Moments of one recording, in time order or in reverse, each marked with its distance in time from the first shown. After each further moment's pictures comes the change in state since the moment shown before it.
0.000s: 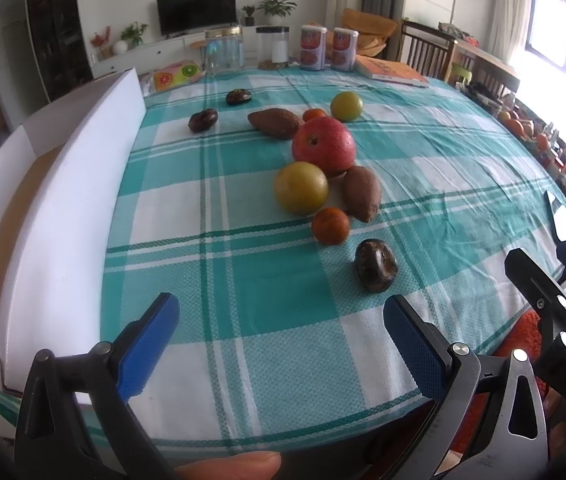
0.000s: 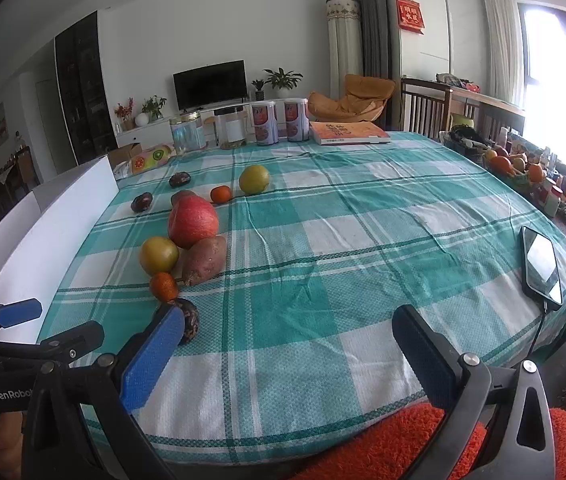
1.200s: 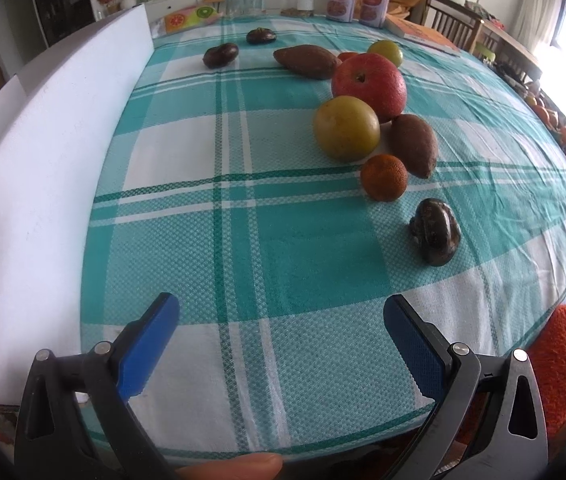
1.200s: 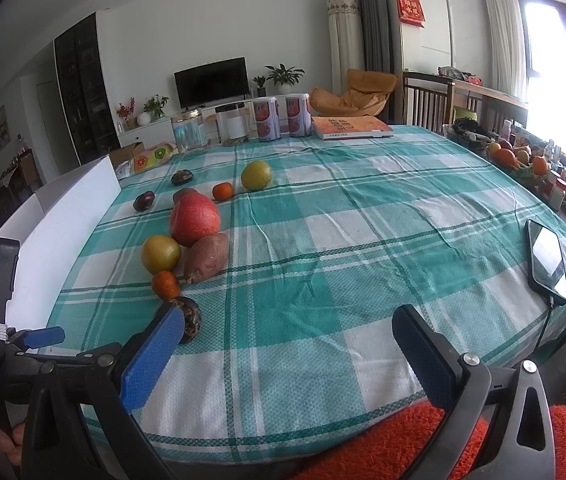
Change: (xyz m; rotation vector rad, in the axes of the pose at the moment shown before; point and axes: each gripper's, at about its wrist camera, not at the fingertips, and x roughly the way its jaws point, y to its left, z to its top) left arm 0.047 0.021 -0.014 -0.062 0.162 0.013; right arm 0.004 0.003 -0.001 0.008 0.012 0.011
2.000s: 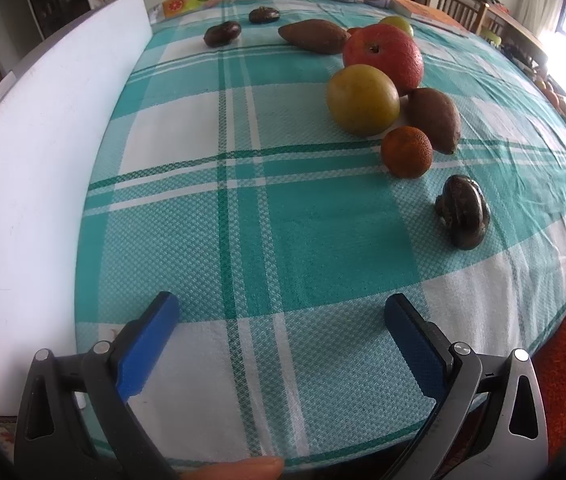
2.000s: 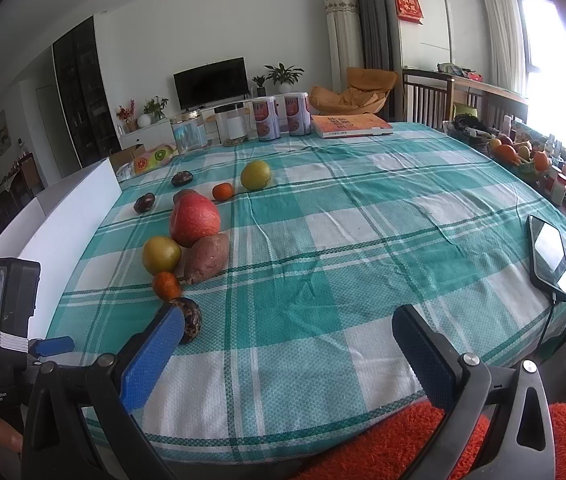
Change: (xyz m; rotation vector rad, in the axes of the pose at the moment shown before) left arm 0.016 0.002 -0.003 0.022 0.049 0.031; right arm 0.000 0.000 -0.002 0.009 -0.004 0.006
